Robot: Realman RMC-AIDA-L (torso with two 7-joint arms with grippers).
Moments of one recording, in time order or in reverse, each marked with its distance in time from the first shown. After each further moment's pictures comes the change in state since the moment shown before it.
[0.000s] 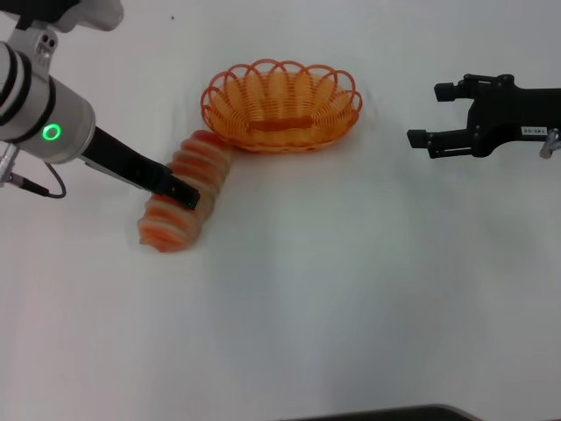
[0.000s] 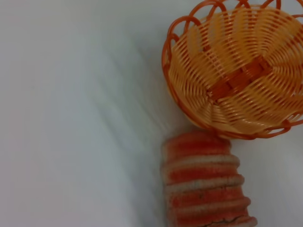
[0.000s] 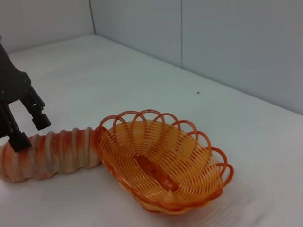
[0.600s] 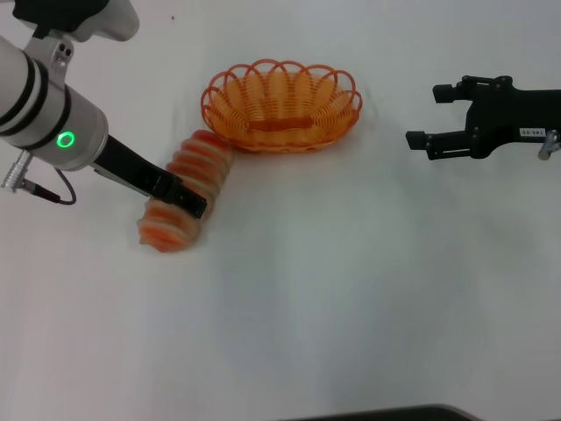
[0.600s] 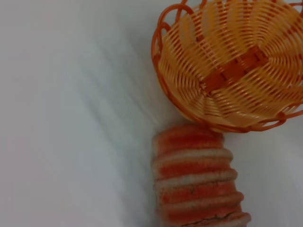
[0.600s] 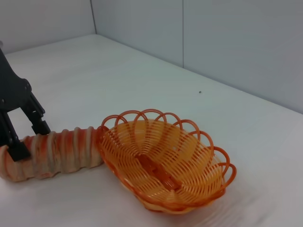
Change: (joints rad) left arm -0.003 -0.004 0.048 -0.015 -0.002 -0.014 -0.027; right arm -0.002 0.003 -0.005 -0.001 0.000 0.001 0.002
